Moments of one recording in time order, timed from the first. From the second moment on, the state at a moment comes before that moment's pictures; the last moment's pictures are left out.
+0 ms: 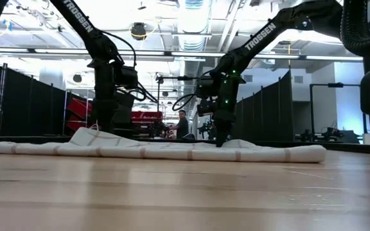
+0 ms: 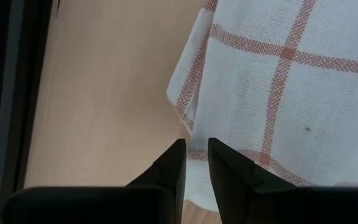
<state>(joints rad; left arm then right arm) 0.89 1.76 1.13 -0.79 -0.01 0.57 -0.64 2.26 1.70 -0.87 -0.10 -0.53</state>
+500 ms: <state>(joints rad) 0.90 1.76 1.13 -0.86 0.06 0.63 -0.64 2.26 1.70 -0.88 -0.10 -0.52</state>
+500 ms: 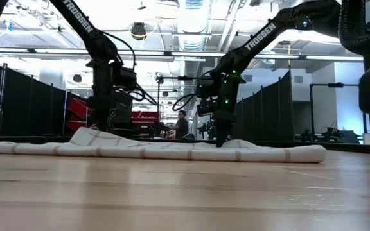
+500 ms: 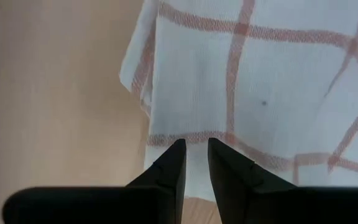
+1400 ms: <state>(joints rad) 0.90 1.83 1.30 -0.84 0.02 0.65 -0.64 2.26 1.70 -0.88 -0.11 -0.55</state>
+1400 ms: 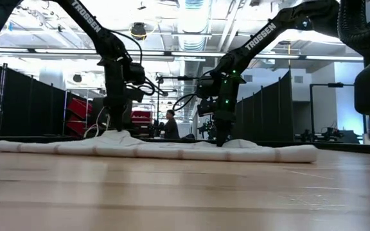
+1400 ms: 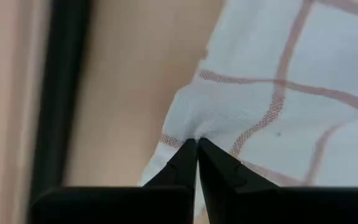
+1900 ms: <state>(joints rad) 0.95 1.83 1.30 -0.88 -0.09 0.59 -0.66 2.26 1.72 -0.88 -0.11 -0.55</state>
